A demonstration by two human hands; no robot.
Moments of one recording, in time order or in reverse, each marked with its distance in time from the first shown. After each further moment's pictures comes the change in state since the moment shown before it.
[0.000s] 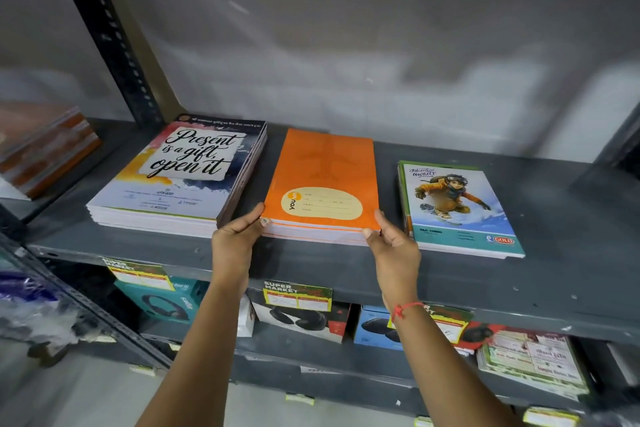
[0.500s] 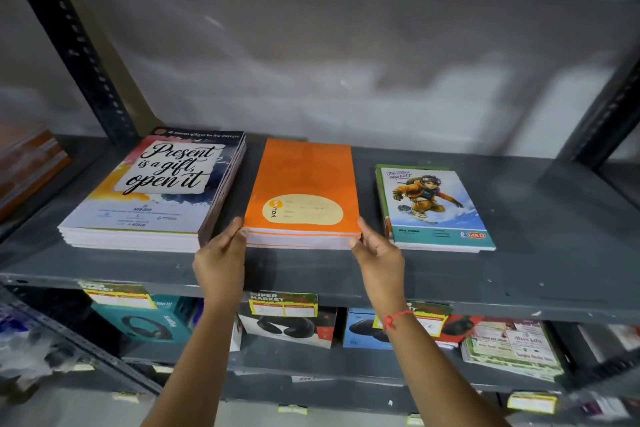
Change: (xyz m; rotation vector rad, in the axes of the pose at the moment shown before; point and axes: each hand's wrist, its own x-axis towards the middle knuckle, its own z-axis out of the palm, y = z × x) left_hand -0.022 0.003 0.009 0.270 0.228 0.128; right_hand -0.016 -0.010 -0.013 -0.078 -0.058 -0.036
